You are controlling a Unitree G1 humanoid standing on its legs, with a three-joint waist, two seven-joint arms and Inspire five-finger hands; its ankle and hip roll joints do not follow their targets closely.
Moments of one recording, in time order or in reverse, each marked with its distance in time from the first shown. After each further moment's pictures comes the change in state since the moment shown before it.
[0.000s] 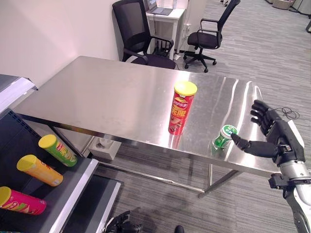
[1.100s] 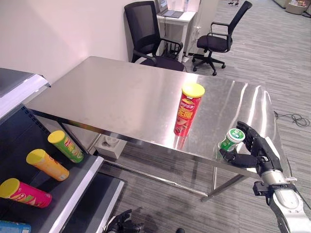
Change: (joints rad) left arm 0.009 0.003 -0.022 -0.038 0.004 0.008 -0.001; right arm -0.072 0.080 0.112 0.156 -0.100 0.032 -0.048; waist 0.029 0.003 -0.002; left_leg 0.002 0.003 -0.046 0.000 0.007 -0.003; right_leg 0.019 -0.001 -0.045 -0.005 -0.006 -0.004
